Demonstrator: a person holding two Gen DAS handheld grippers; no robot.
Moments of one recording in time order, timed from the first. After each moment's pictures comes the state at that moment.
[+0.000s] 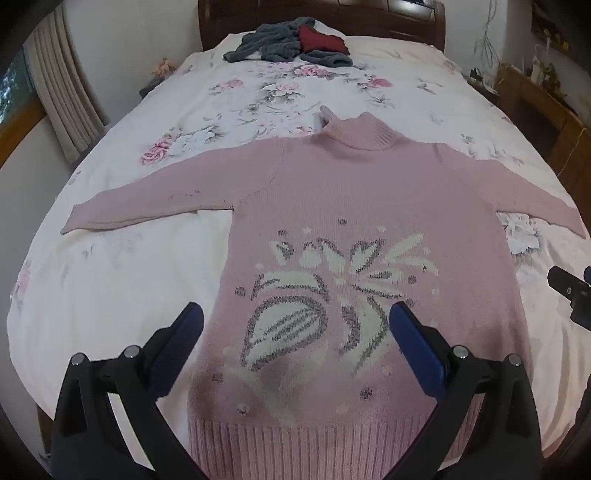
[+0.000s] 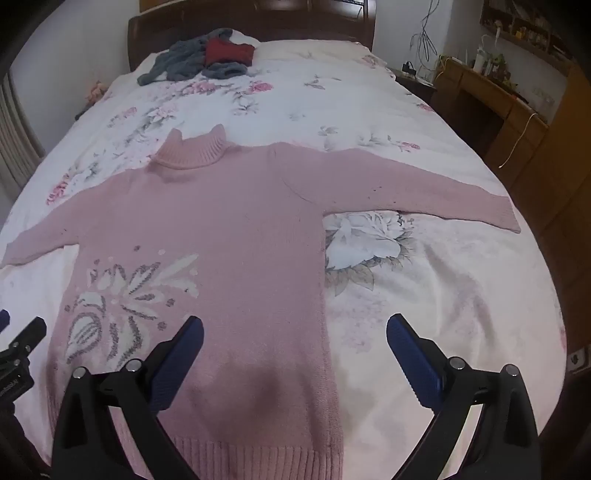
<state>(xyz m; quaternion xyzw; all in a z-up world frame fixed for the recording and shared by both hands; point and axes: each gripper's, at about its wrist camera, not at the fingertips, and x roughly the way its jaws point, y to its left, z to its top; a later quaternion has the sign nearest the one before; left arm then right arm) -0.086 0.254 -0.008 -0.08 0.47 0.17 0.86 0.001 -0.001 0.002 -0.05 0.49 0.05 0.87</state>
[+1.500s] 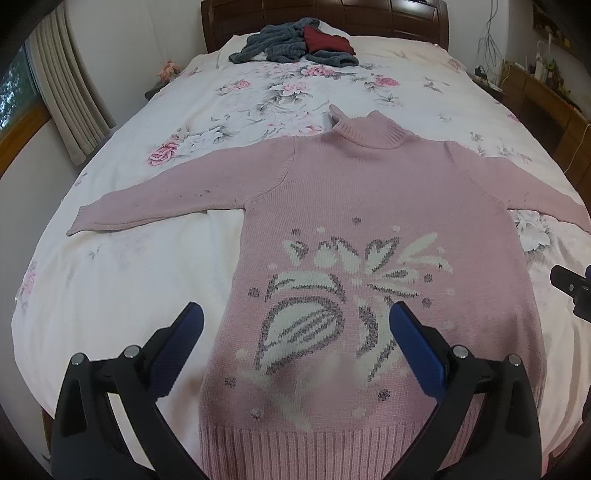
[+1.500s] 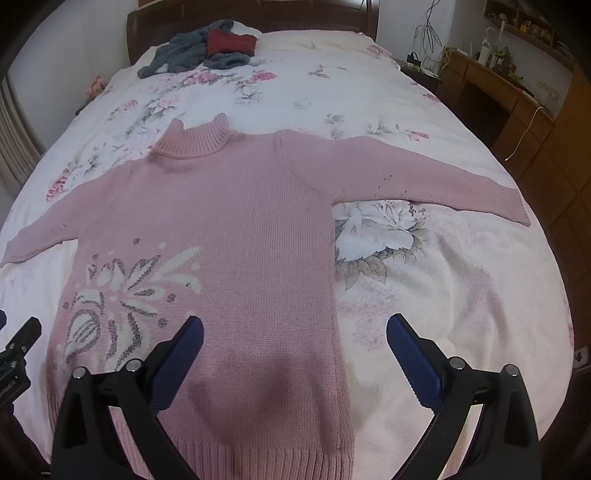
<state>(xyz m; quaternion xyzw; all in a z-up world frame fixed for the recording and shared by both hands) -0.086 0.261 -0.015 -0.06 0.47 0.18 0.86 0.006 0.005 -0.013 -0.05 0.51 0.05 0.86</state>
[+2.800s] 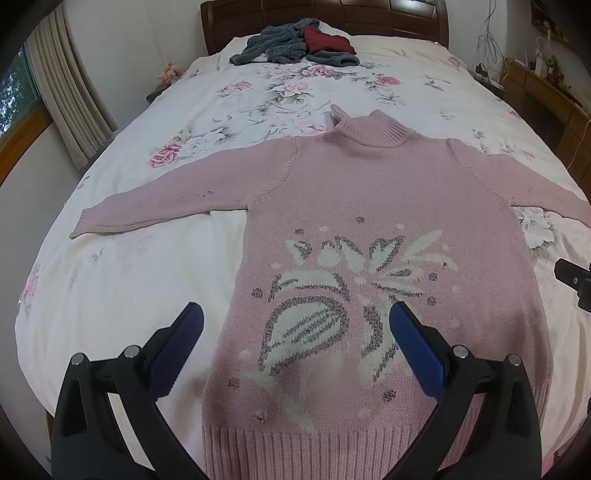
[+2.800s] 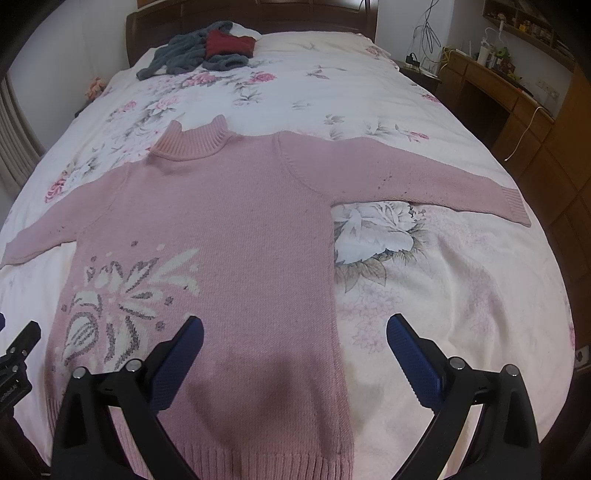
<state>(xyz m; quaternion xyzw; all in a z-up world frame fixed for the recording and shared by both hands) -0.087 0.261 -0.017 -0.05 0.47 0.19 0.86 0.009 0.004 -0.014 -0.05 0.50 0.05 0.86</state>
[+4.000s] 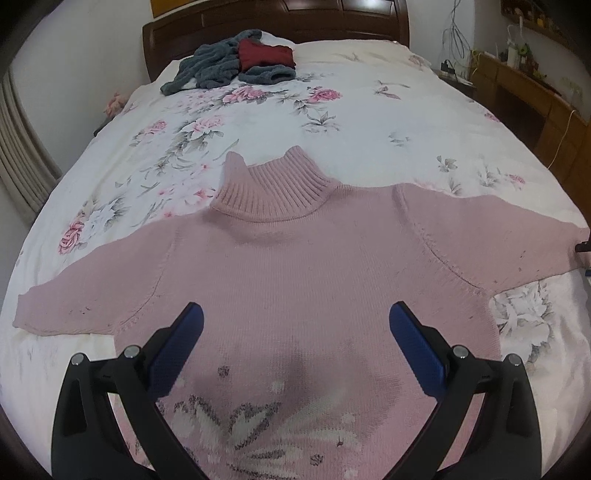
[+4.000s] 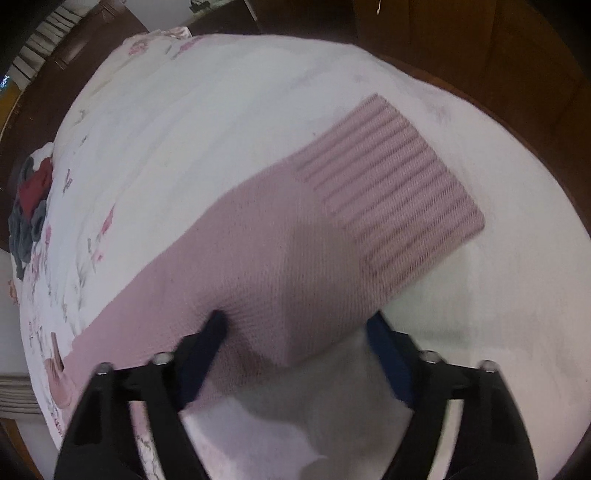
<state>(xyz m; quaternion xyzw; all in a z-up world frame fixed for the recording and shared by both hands) 0.129 0.183 -0.033 -0.03 0.45 0.12 0.88 0.280 -0.398 -0.114 0.26 0.57 -0.12 0.77</state>
